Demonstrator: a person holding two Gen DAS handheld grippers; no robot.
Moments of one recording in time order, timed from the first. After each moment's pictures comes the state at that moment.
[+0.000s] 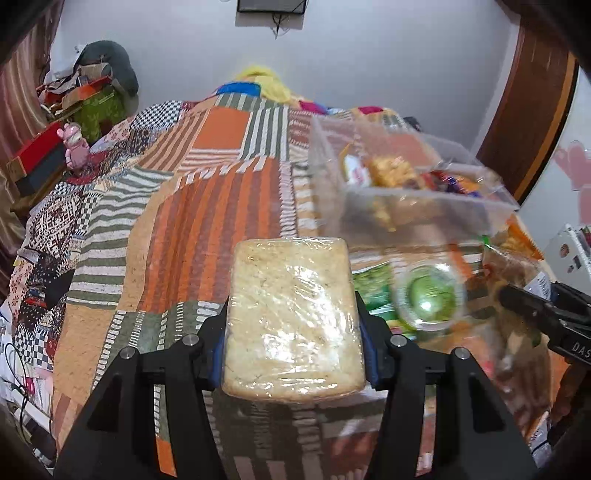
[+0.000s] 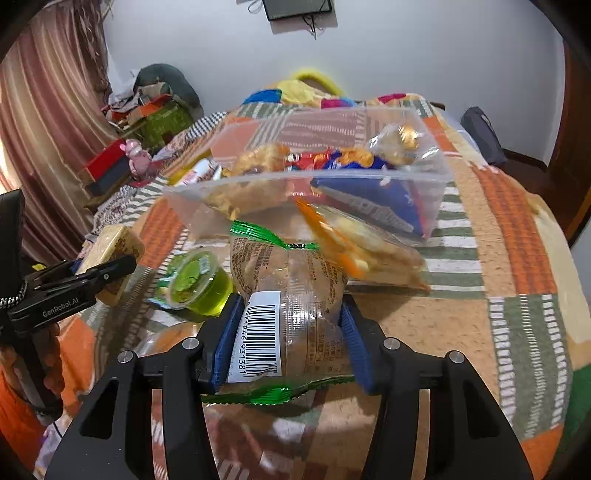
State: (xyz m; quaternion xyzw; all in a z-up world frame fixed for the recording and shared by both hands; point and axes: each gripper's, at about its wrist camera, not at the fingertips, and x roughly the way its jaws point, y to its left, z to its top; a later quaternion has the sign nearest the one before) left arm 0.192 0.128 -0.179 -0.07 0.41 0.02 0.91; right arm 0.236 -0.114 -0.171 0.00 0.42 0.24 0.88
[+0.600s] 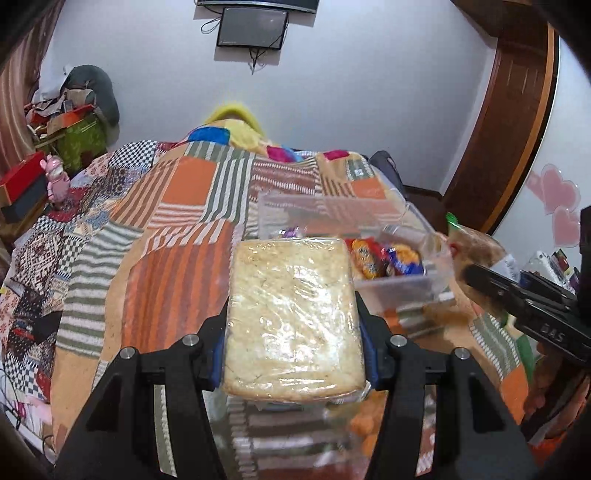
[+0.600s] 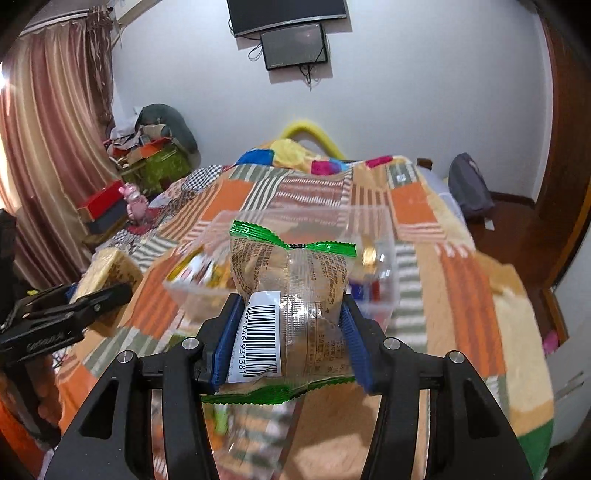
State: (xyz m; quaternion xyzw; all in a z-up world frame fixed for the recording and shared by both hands) left arm 0.223 0.094 -0.111 -0.09 0.35 -0.02 0.93; right arm 0.271 -0.123 -0.112 0.00 0.33 0.22 0.92
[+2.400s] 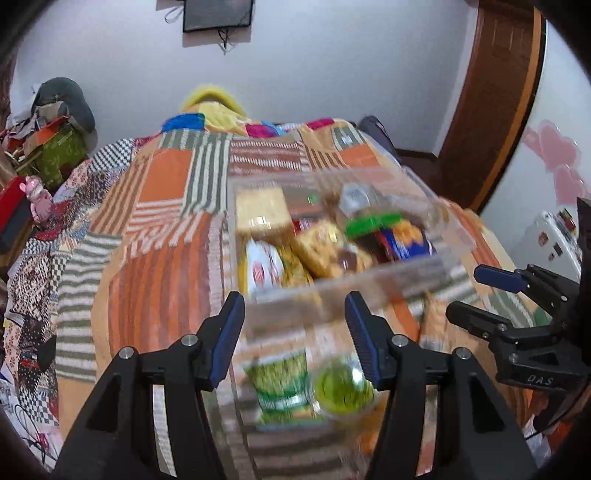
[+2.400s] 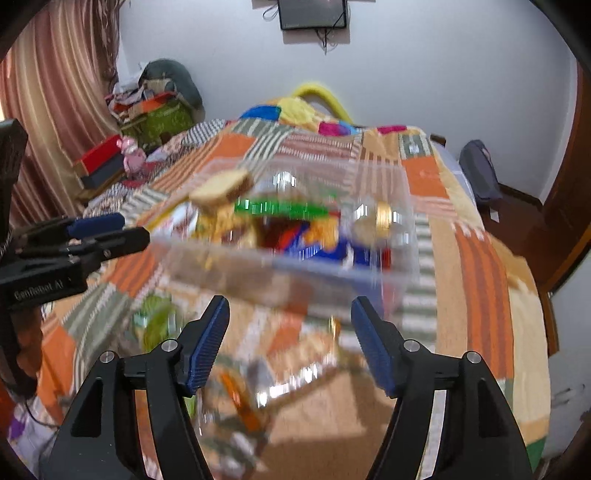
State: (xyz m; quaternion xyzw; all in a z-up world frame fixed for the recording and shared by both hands) left arm 0.257 0.069 -0.135 -0.03 0.41 -0.05 0.91; right arm 0.278 -0.117 -0.148 -0.06 0.40 0.24 0.88
